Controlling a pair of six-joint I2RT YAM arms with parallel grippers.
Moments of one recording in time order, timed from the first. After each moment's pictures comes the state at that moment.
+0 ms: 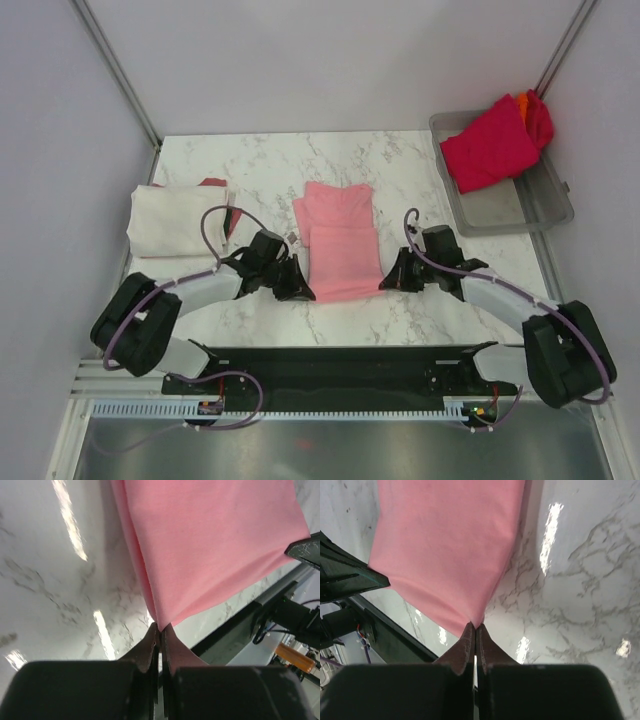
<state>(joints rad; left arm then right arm) -0.56 1.47 0.62 -0.10 0.42 -0.75 0.34 1.31 0.55 -0.13 -0.48 0.57</state>
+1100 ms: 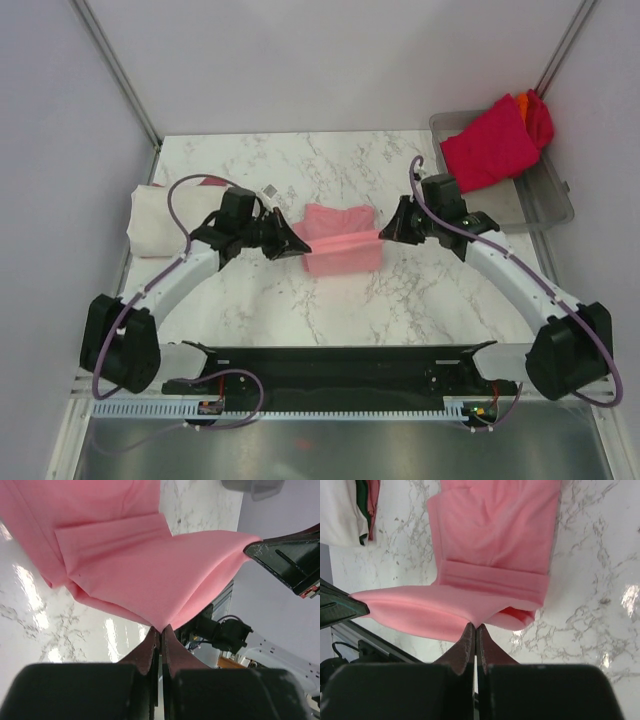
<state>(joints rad) -0.40 1.28 0.85 -0.27 0.58 -0.82 0.38 1.26 0.99 -0.47 -0.27 0.57</state>
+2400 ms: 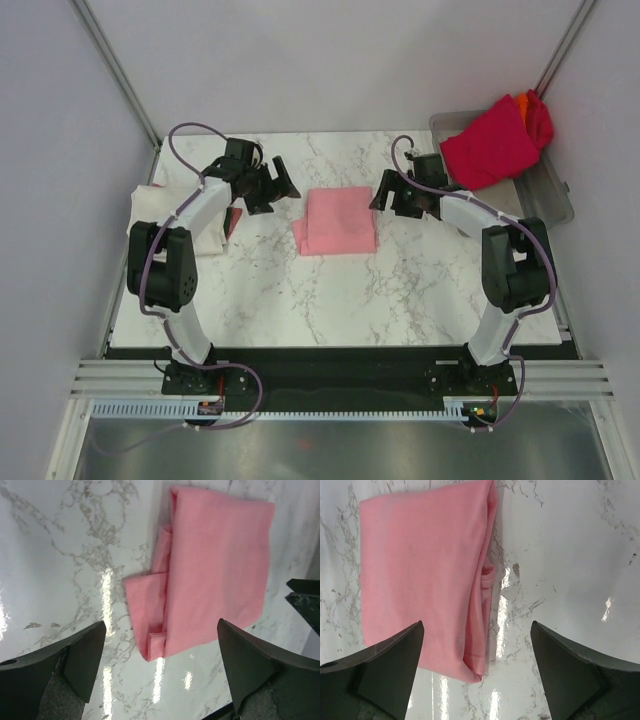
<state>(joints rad) -0.23 1.83 1.44 -0.48 0.31 -0.57 0.23 1.82 1.22 -0.19 -0.26 0.44</state>
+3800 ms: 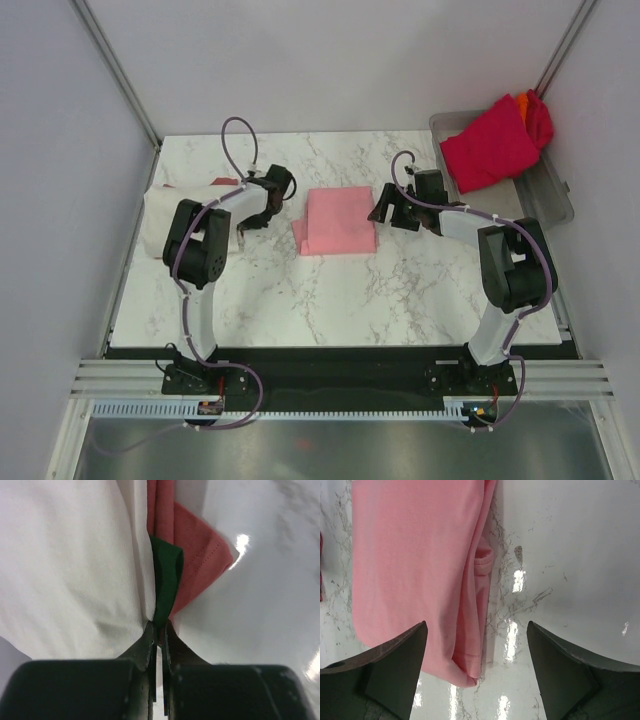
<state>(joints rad) -0.33 2.10 1.47 -0.69 -0.73 -0.29 0.22 1.82 1.05 0.01 -0.33 0.47</state>
